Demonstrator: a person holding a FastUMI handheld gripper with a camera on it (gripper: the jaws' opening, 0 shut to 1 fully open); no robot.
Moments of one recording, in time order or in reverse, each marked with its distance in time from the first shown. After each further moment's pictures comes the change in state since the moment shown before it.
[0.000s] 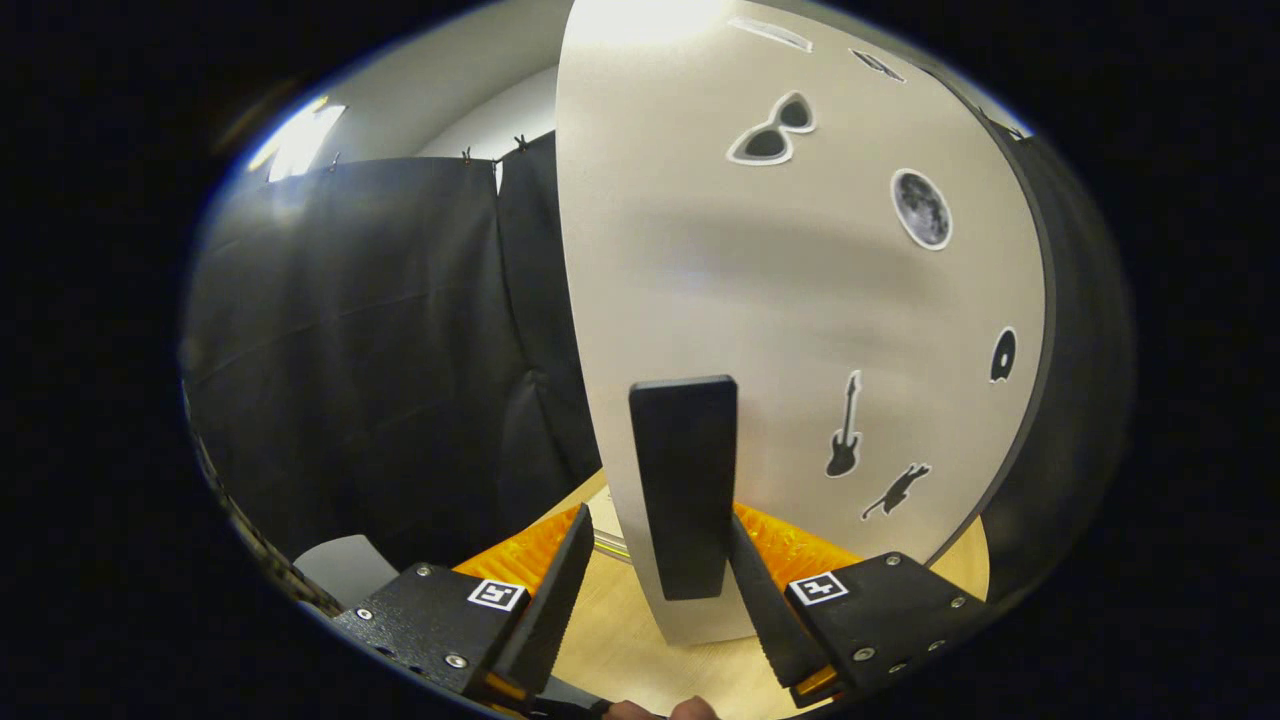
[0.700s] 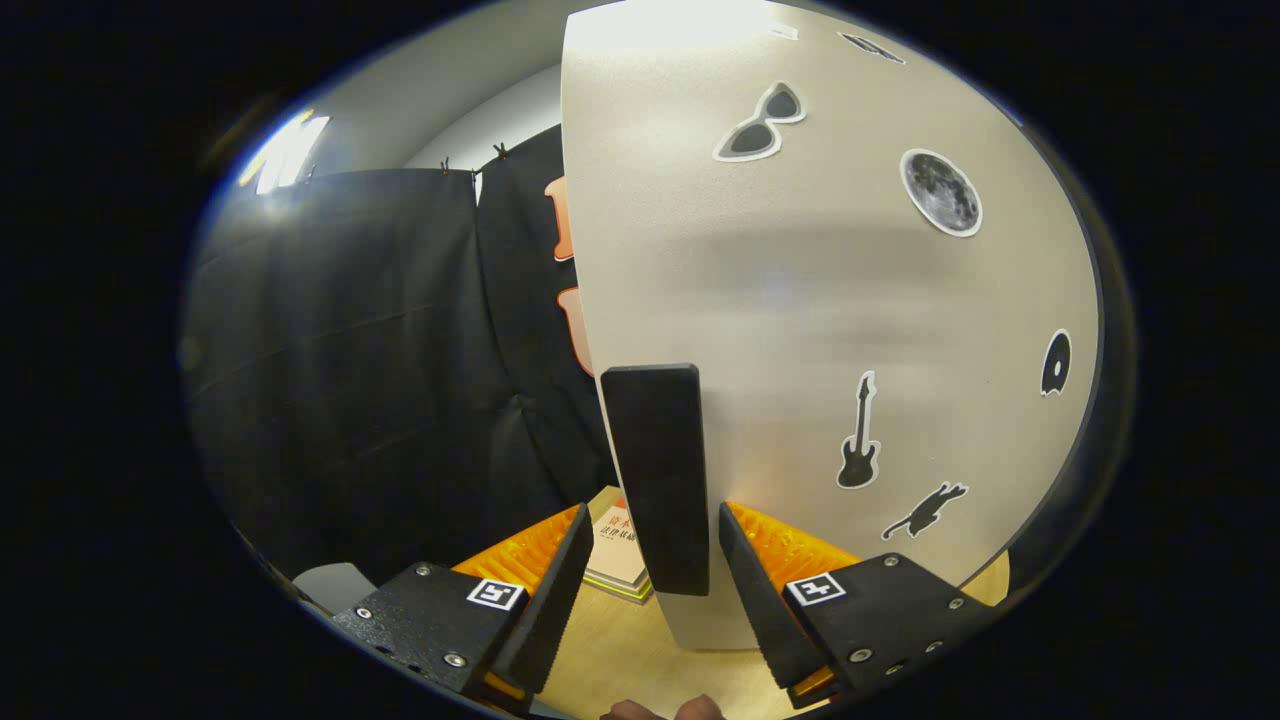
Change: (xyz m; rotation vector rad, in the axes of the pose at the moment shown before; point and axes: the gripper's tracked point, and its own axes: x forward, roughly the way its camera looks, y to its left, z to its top) arm 0.085 -0.009 0.026 0.083 -0.062 -0.032
